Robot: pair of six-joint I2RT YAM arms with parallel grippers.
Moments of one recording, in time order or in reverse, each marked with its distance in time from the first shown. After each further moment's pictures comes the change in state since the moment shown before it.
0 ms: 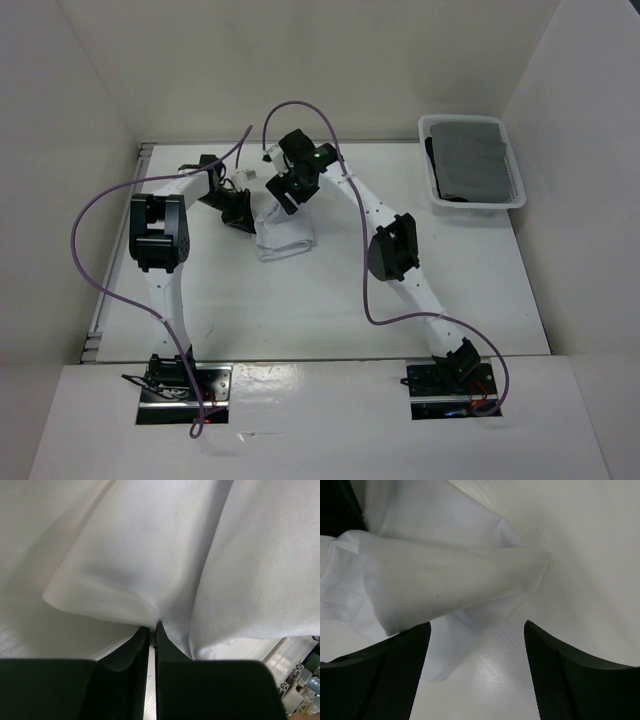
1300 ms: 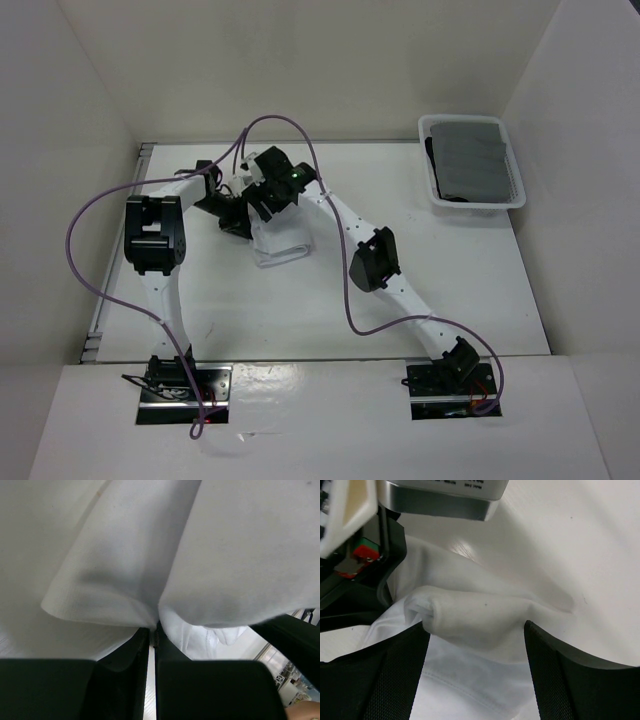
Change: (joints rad) left arm 0.010 -0.046 -0.091 0.011 0.025 0.023; right arm 0.100 0.184 0.216 0.126 0.071 0.122
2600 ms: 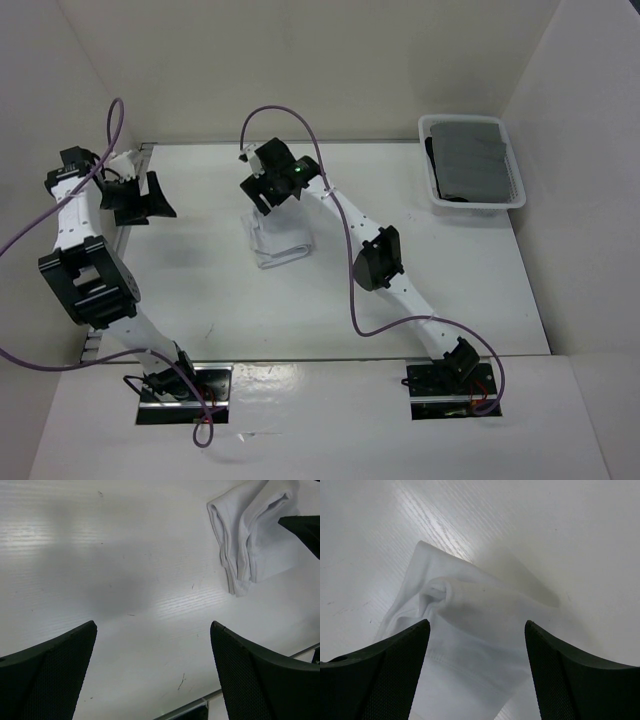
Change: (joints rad) left arm 0.496 -0.460 -0.027 -0.204 -0.100 0.105; right arm 0.000 -0.053 -0.002 -0.006 -0.008 -0.006
